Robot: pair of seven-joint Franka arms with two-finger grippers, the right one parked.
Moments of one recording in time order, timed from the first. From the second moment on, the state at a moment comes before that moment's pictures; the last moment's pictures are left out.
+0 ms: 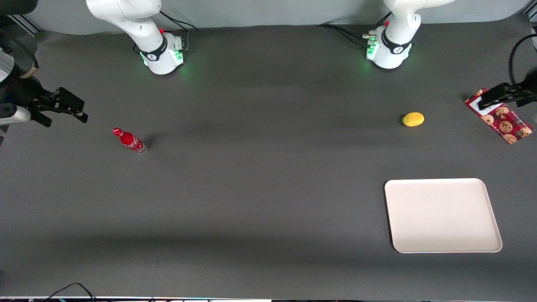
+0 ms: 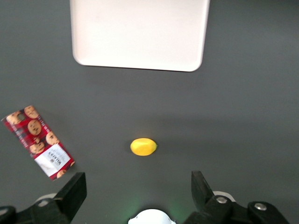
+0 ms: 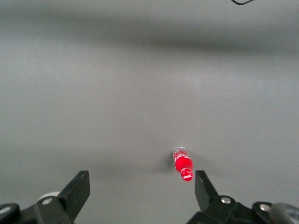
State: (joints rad) arm 0.15 -0.05 -0.03 -1.65 0.00 1.48 0.00
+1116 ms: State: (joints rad) arm 0.51 0.01 0.28 -2.14 0.12 2.04 0.28
